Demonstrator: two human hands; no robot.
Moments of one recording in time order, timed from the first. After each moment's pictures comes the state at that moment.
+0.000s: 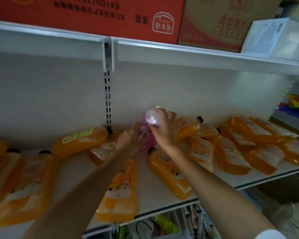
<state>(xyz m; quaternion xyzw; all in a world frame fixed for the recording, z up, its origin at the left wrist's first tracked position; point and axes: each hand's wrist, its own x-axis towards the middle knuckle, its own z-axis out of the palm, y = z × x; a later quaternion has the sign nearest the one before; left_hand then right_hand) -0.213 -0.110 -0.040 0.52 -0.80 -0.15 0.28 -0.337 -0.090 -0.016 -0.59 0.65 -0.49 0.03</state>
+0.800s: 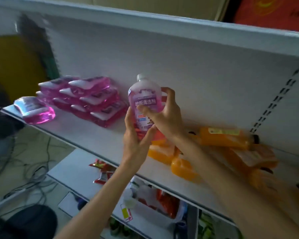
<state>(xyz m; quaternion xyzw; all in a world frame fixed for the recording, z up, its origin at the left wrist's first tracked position) 0.112 0.048 -0.027 0.56 -0.45 -0.17 0.68 0.045 -0.027 0.030 -0.75 0.34 -0.45 0.33</state>
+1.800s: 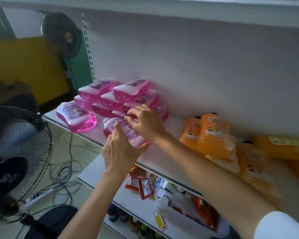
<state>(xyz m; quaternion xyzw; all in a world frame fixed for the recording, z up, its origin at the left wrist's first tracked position) 0.298 0.092 -0.047 0.85 -0.39 0.06 0.34 0.259 -0.017 -0.025 -0.91 0.23 -0.35 0.08</state>
